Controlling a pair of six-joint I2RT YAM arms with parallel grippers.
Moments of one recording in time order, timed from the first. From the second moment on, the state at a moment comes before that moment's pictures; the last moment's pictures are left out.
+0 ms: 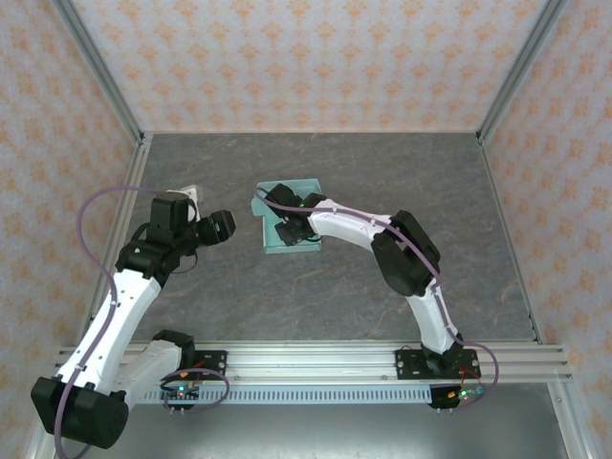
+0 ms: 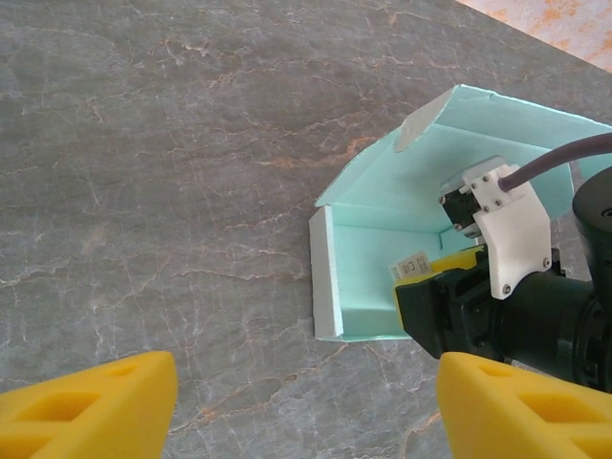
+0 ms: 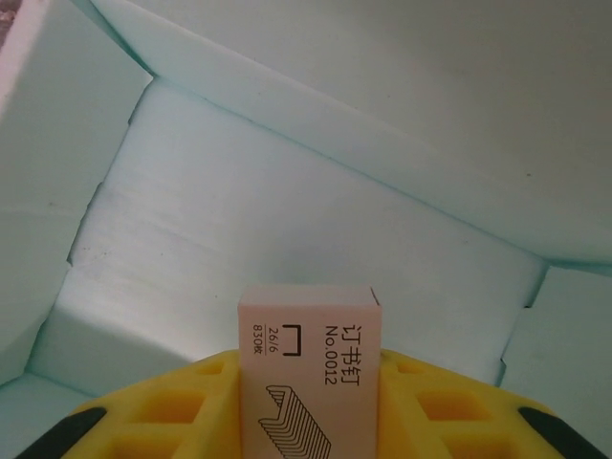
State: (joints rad) left arm -0.15 0.92 0.87 -0.67 0.11 -0.47; right arm 0.85 2.13 1.65 -0.71 0.18 0.29
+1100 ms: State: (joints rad) left arm -0.15 0.98 0.58 -0.18 0.19 -0.32; right arm 0.59 1.56 1.16 -0.39 0.04 0.27
